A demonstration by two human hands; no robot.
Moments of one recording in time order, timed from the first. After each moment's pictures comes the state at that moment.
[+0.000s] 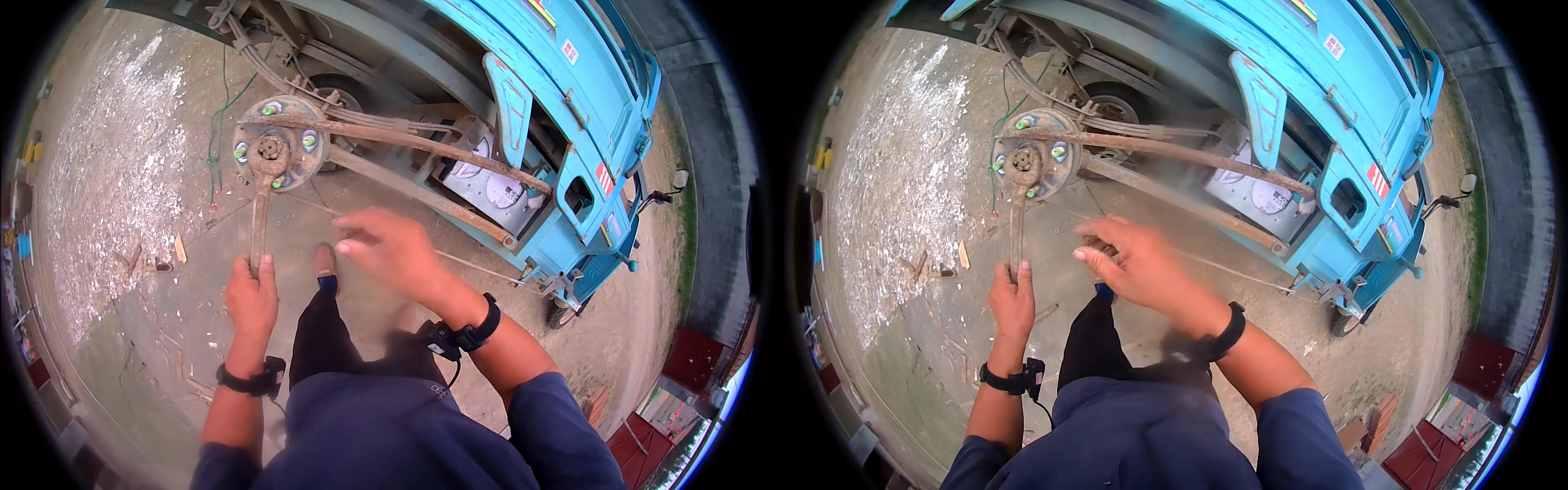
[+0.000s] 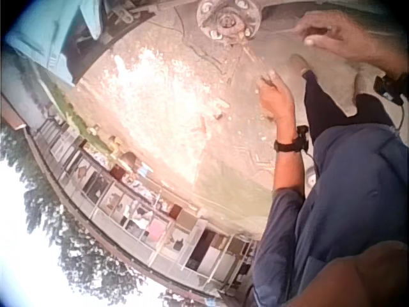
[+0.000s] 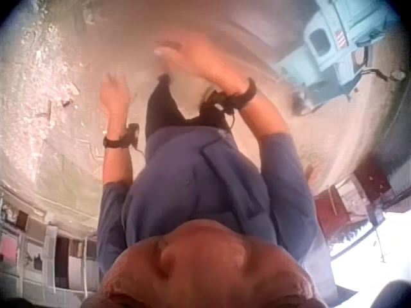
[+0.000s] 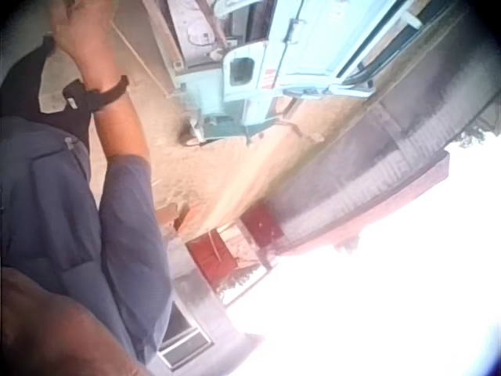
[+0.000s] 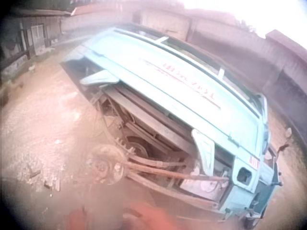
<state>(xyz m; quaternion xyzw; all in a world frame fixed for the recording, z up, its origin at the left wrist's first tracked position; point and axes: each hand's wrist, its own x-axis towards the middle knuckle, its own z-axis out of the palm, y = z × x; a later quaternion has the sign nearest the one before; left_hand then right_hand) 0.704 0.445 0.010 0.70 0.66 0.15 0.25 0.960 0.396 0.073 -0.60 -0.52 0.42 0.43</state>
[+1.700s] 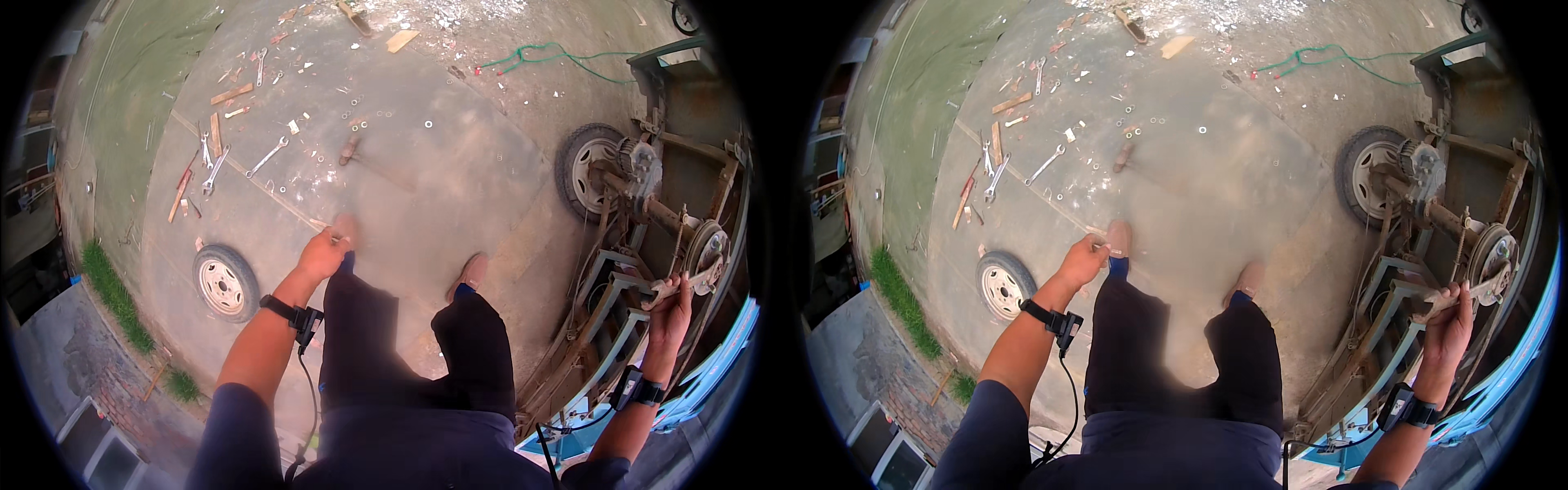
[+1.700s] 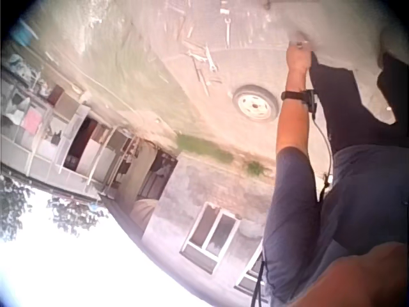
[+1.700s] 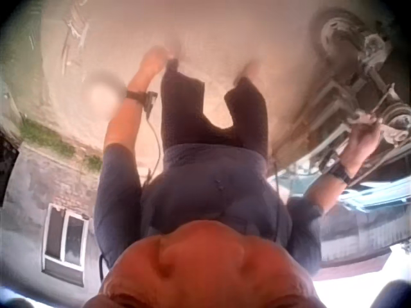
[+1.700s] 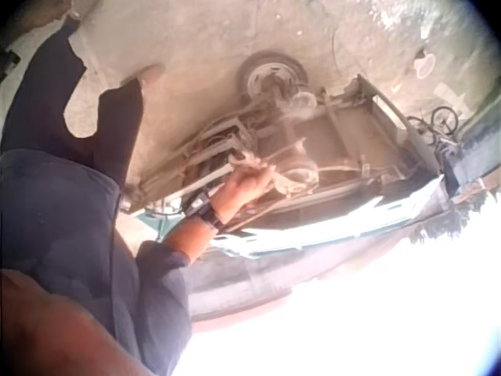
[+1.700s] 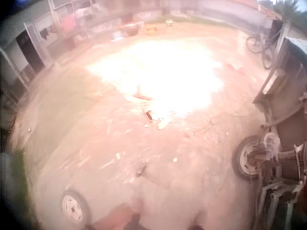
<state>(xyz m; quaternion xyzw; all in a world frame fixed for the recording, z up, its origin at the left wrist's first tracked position) 0.308 0.148 -0.241 0.22 0.82 0.14 0.52 0.871 0.468 -0.005 -0.54 -0.28 0.65 0.45</state>
